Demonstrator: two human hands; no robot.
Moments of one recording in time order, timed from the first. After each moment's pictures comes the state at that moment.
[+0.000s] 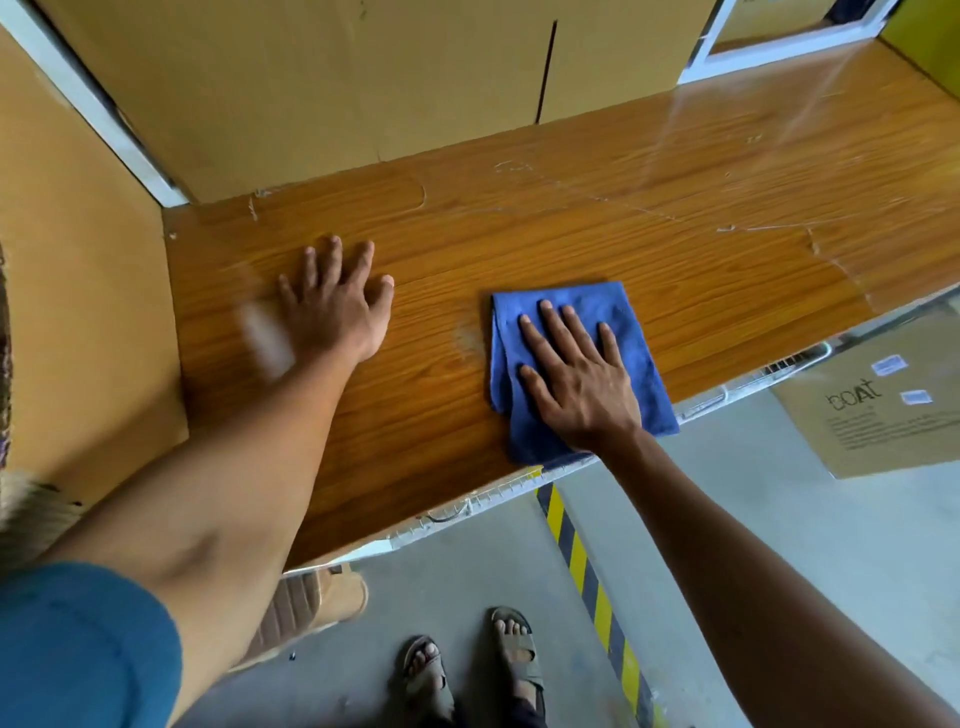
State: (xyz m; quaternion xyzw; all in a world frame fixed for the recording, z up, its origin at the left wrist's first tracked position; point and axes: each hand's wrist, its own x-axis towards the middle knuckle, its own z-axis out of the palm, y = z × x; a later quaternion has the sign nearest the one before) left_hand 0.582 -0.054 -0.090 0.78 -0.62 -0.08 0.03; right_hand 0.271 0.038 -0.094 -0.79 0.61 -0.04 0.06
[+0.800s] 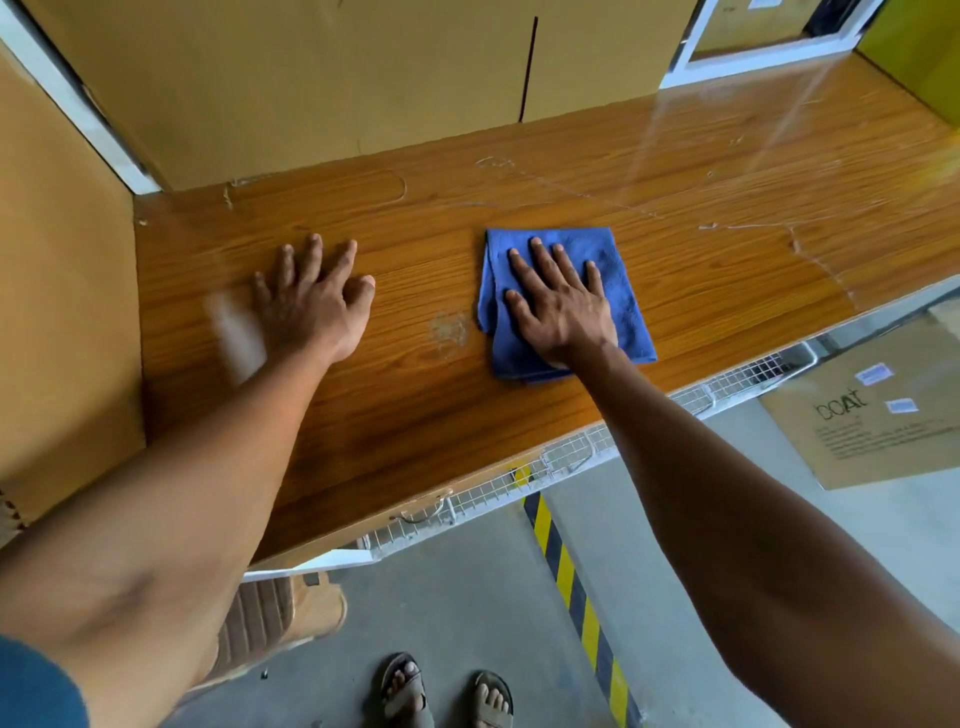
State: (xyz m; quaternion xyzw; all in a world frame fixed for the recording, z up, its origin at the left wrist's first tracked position) left_hand 0.577 -0.043 -0.097 0.78 -0.62 -0.07 0.01; right_hand 0.263 -0.041 -0.087 -0.77 0.63 -0.03 0.07
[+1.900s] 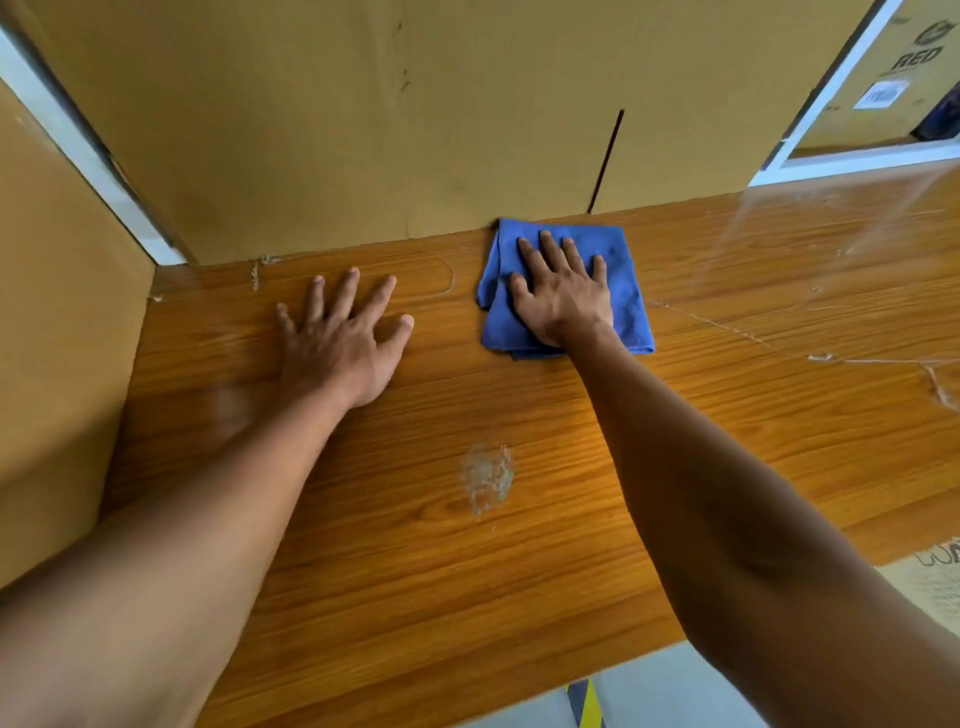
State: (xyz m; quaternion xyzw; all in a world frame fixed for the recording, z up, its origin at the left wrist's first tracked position) left_hand 0.593 -0.147 -0.108 0.78 -0.62 -0.07 0.02; right_hand 0.332 -0.249 -0.096 -0.77 0.64 -0.04 0.06
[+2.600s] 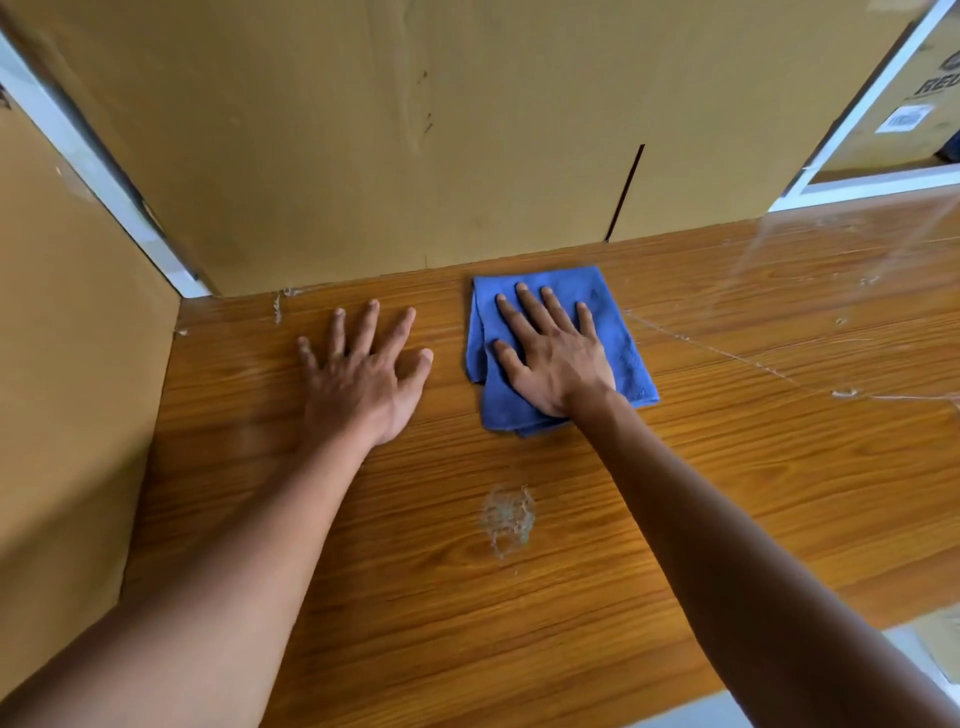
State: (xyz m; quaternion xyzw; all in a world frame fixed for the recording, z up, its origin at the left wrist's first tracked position) left_hand 0.592 -0.144 -0.106 0.78 -0.62 -0.06 0.03; right_hand 0.350 -0.212 -0.094 -0.82 0.56 -0.03 0.06
